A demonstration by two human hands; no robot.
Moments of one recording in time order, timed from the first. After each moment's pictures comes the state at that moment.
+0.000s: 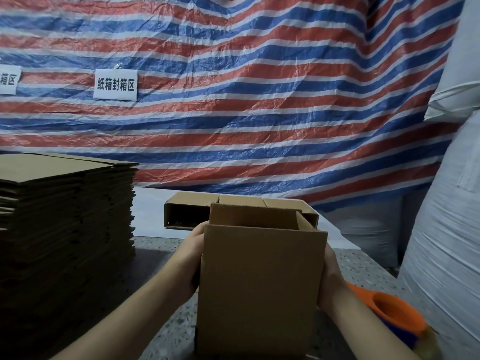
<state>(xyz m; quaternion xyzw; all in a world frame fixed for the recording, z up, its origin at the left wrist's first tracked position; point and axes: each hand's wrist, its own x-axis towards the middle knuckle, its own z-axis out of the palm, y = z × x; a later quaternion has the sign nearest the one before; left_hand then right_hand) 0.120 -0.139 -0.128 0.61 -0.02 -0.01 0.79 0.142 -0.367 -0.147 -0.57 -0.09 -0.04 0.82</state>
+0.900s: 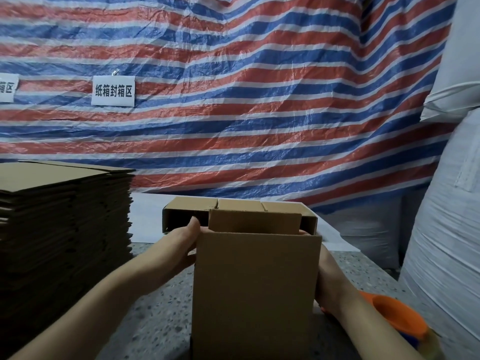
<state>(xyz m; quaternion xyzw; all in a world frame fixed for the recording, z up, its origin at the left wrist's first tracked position) 0.106 -0.099 -0.107 0.74 -0.21 -0.01 0.64 0.144 -0.379 -0.142 -0.65 -0.15 -0.02 0.75</state>
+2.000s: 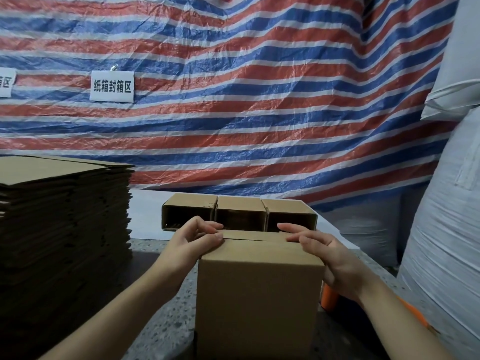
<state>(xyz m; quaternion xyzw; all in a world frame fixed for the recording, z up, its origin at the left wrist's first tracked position) 0.111 -0.122 -0.126 0.69 -0.12 0.10 0.71 0.135 -0.404 -0.120 -0.67 -0.23 0.04 0.70</state>
